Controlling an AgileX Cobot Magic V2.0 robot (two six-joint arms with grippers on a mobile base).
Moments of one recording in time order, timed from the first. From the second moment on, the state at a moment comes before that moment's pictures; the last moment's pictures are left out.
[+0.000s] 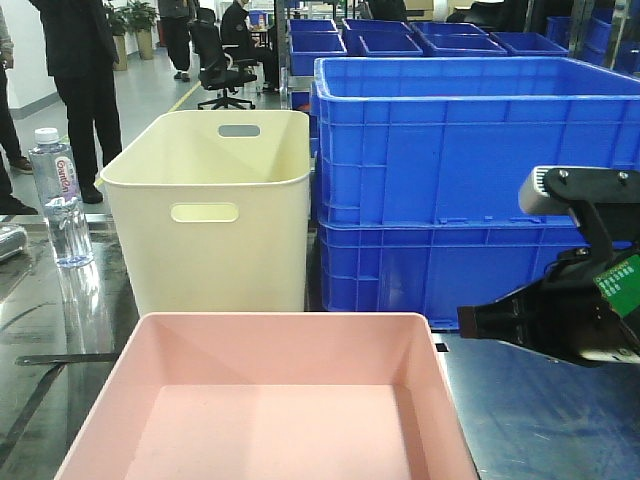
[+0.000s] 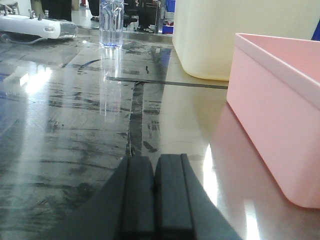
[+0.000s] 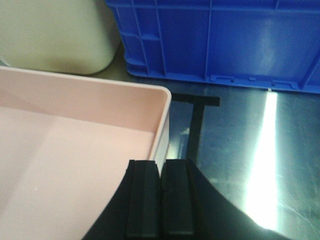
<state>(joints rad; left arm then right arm) -0.02 -0.01 0.03 0.05 0.19 -0.18 0.35 1.22 -1.18 -0.11 0.70 0.25</state>
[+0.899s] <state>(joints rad) -0.02 -0.01 0.03 0.05 0.19 -0.18 -0.03 0.11 -0.17 -0.13 0.31 0.06</state>
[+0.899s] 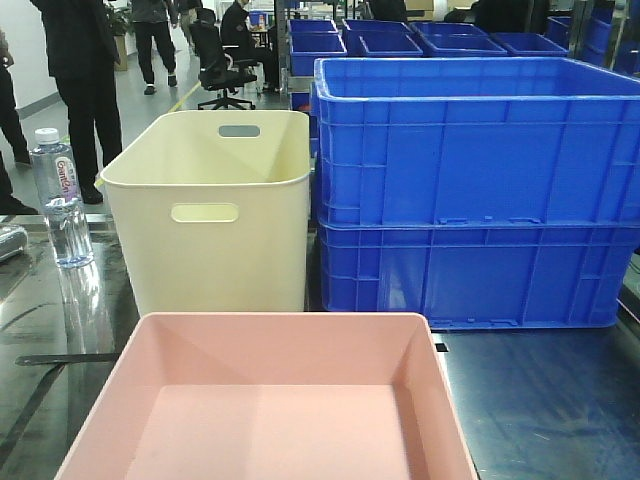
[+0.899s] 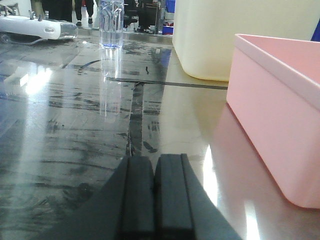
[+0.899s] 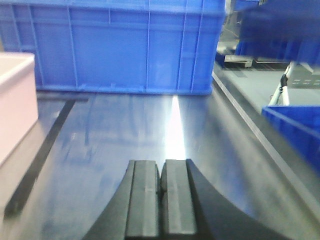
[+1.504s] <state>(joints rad) -0.02 -0.01 0.03 0.05 0.19 -0.18 -0.02 -0.01 0.03 -0.10 0.28 0.06</state>
